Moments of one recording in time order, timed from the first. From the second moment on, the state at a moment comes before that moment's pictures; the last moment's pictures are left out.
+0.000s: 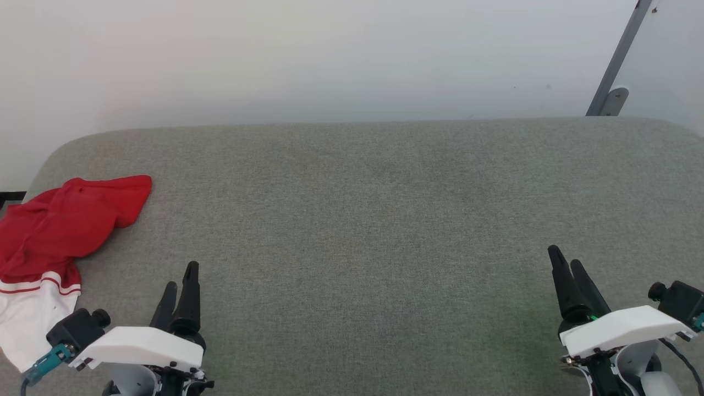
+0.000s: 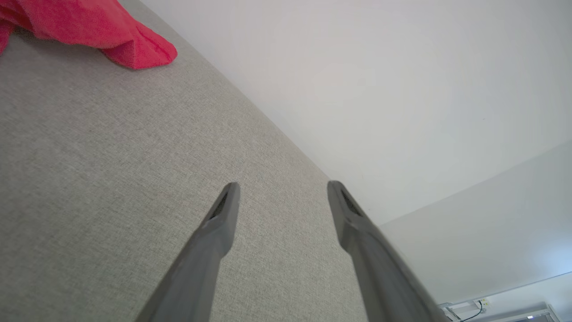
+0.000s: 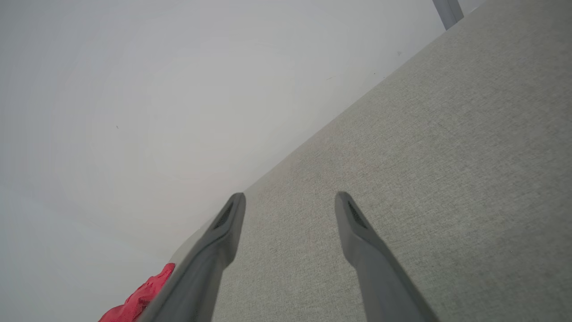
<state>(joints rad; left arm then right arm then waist) -0.06 0.19 -0.10 0.21 -1.04 0.03 -0.07 -0.09 -0.10 -0.03 0.27 0.90 0.13 0.00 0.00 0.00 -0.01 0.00</state>
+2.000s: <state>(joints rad) -0.06 0.14 -0.05 0.24 -0.43 -0.11 -0.22 -0.10 -0.13 0.03 0.24 0.34 0.13 -0.11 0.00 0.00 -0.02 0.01</state>
